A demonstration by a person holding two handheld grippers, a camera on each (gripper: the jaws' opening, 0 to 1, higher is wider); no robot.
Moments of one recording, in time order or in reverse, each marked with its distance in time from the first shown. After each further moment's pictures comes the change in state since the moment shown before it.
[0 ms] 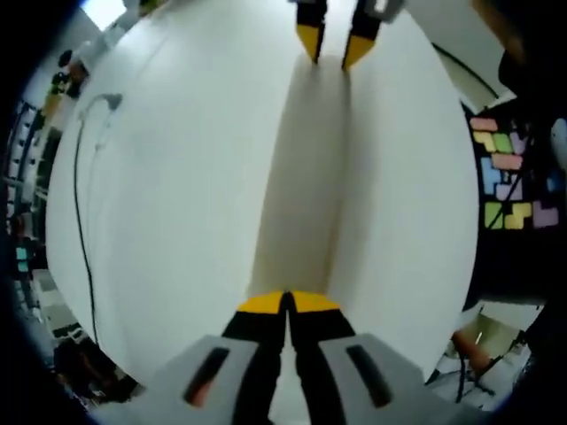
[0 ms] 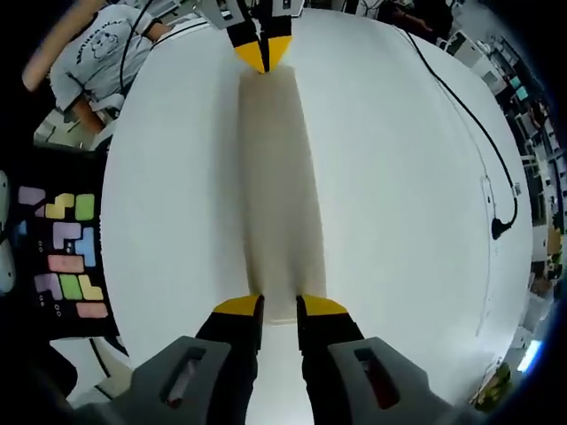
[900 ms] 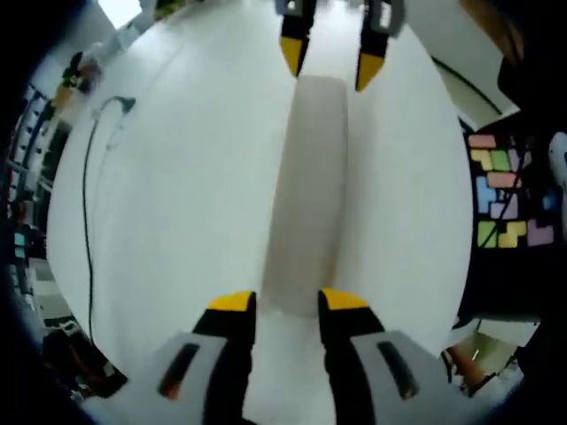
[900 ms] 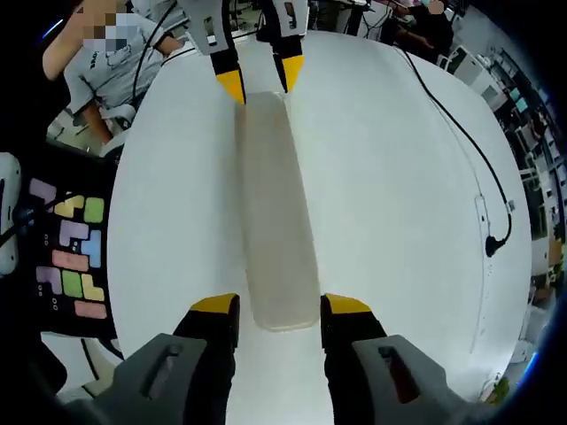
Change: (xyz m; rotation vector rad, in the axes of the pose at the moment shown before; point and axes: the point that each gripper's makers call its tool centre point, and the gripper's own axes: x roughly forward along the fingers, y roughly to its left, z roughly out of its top) left arm -0.013 -0.005 0.016 -0.058 -0.074 -0.001; right arm -0.014 -0.005 0.018 -0.061 -0.127 0.006
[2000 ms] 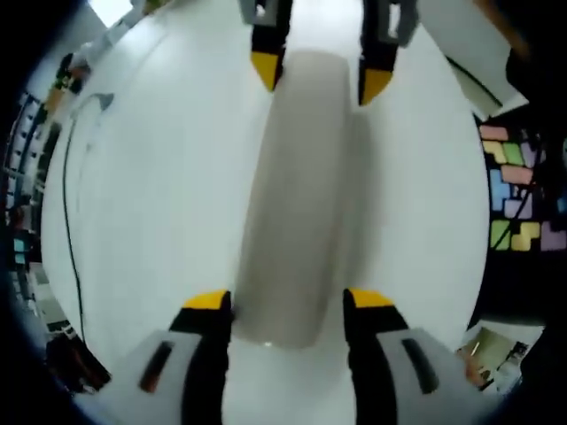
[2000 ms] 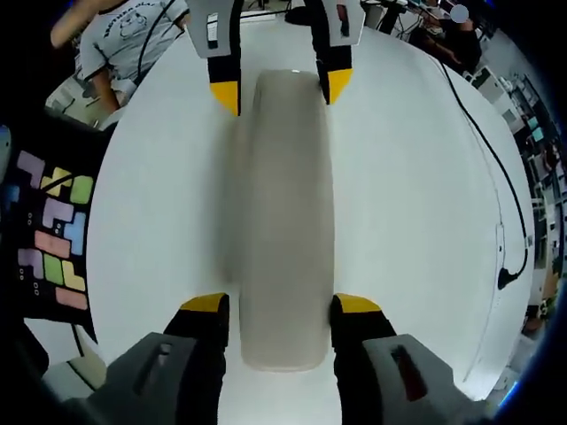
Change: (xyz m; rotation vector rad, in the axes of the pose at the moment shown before) left arm 0.044 -0.005 -0.006 0.017 0.058 -0.006; right arm 0.046 0.002 0.001 -0.090 0.049 0.007
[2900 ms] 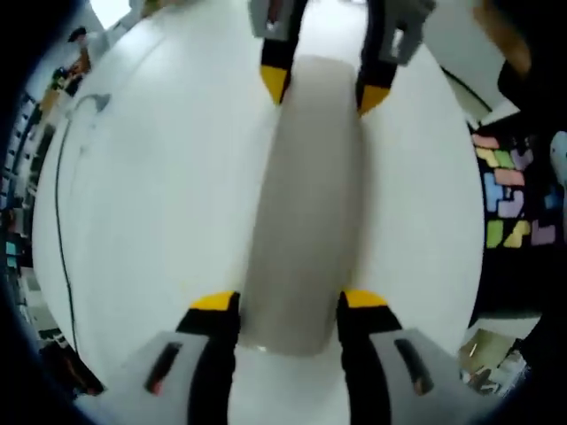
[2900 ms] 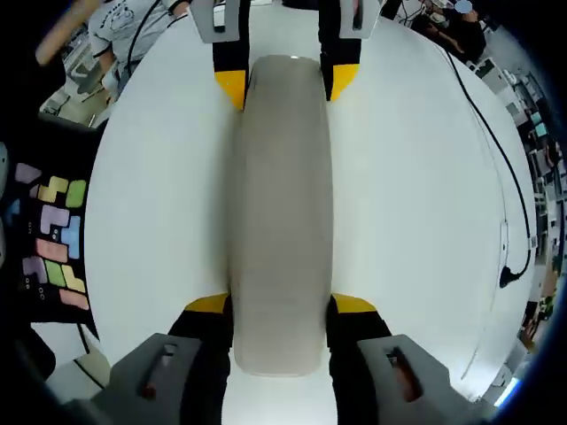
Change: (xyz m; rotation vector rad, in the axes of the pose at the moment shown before) left arm 0.000 0.004 0.004 0.016 -0.091 -0.049; right arm 0.001 0.002 0.000 0.010 0.039 0.020
